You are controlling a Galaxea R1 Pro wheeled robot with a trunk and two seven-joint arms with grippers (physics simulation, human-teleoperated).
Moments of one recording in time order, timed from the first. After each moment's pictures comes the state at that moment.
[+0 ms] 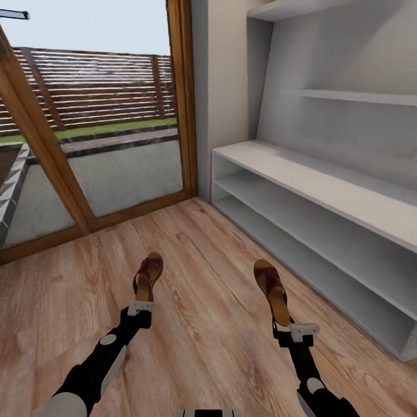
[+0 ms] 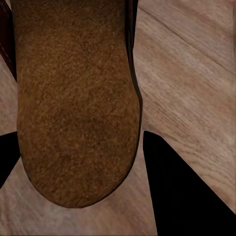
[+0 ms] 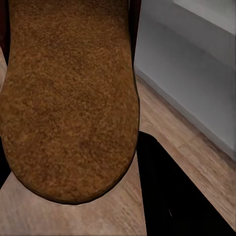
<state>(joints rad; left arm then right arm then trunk) -0.51 0.06 -0.06 -0.69 0.04 -0.03 -0.10 -0.47 -0.08 0.19 -0.41 0.02 -0.60 -0.25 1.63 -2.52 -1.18</state>
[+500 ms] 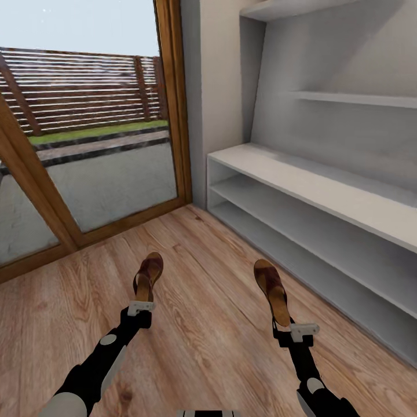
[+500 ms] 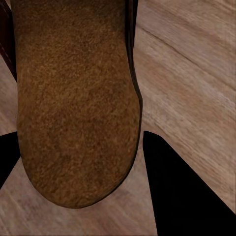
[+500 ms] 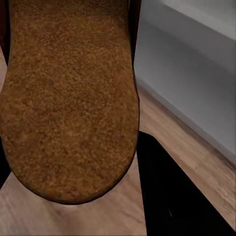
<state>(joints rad) -0.51 0.06 -0.06 -0.69 0.04 -0.03 -0.10 -0.47 -0.08 0.19 -0.41 0.02 -0.60 -0.25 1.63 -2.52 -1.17</state>
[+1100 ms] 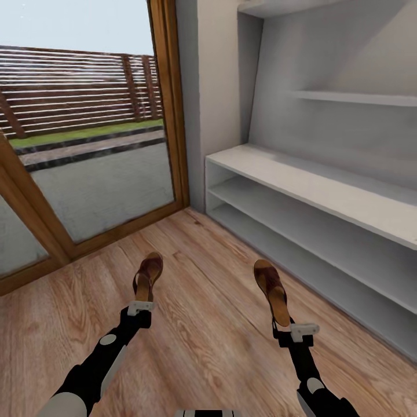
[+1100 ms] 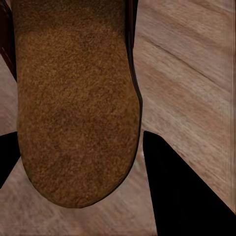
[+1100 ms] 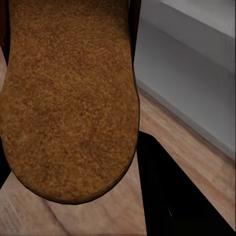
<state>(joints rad) -0.51 0.06 -0.06 -0.69 0.04 -0.04 -0.10 -0.47 -0.08 0.19 -0.41 0.02 -0.60 -0.25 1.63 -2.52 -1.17</state>
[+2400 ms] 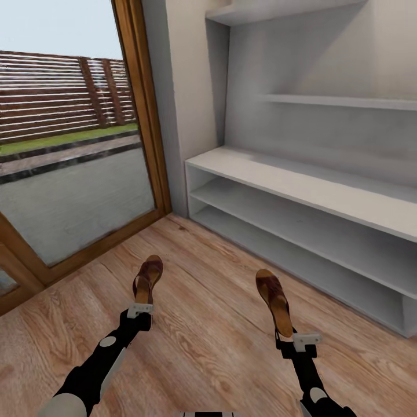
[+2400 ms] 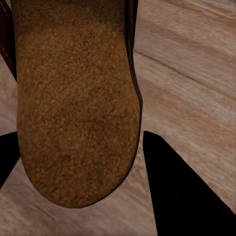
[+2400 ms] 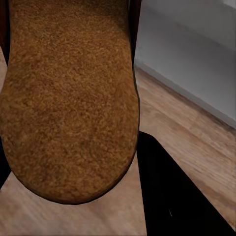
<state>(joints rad) -0.51 0.06 -0.06 -0.66 0.04 -0.04 -0.10 -0.47 -0.08 0.19 -0.32 0.02 -0.60 -0.25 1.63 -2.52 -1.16</state>
